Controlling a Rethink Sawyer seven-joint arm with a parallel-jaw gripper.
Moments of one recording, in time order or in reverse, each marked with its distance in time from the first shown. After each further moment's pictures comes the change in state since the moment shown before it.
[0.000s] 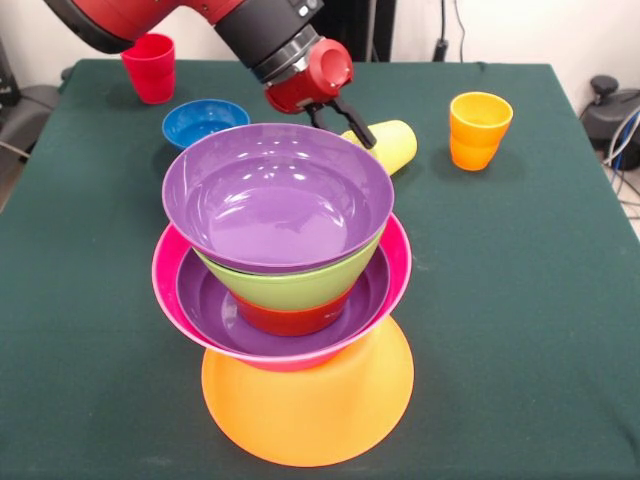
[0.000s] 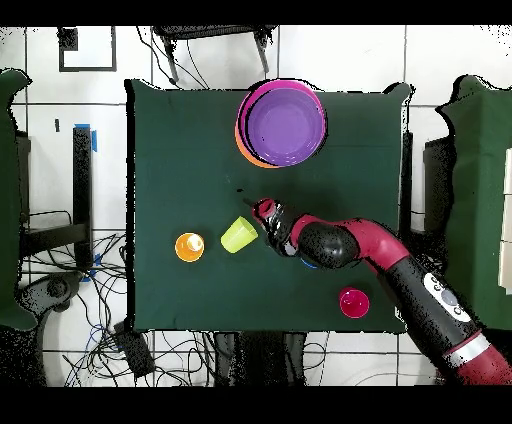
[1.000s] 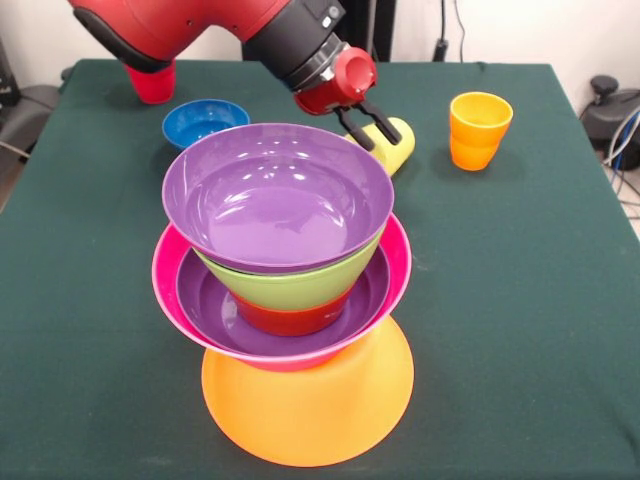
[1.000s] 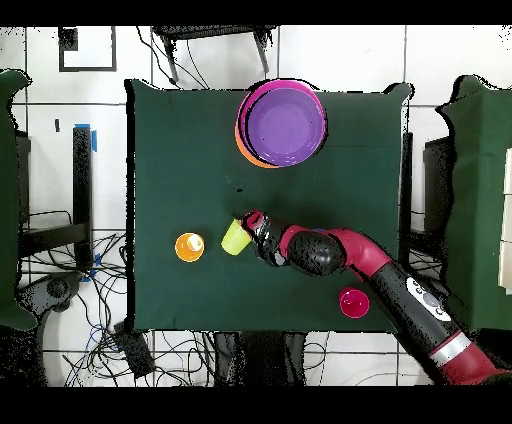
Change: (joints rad) arm 0.000 0.090 -0.047 0.014 0.000 0.000 0.000
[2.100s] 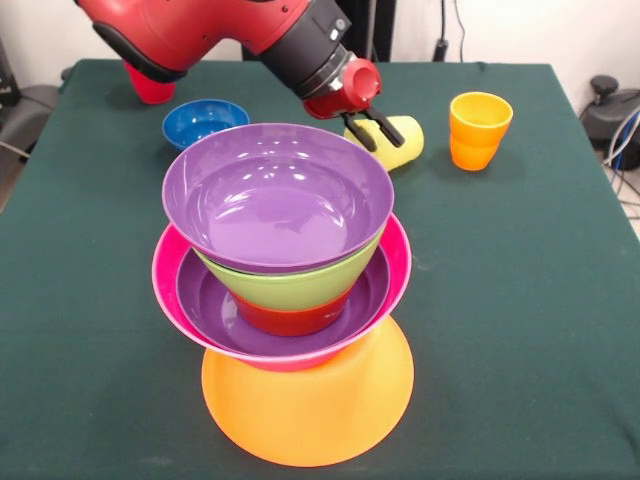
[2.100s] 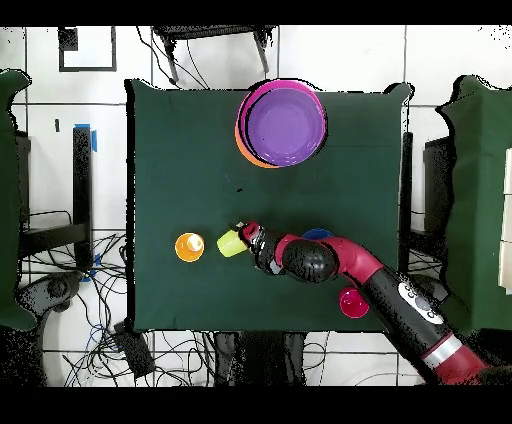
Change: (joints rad) arm 0.000 0.049 -0.055 0.000 -0.047 0.000 0.000
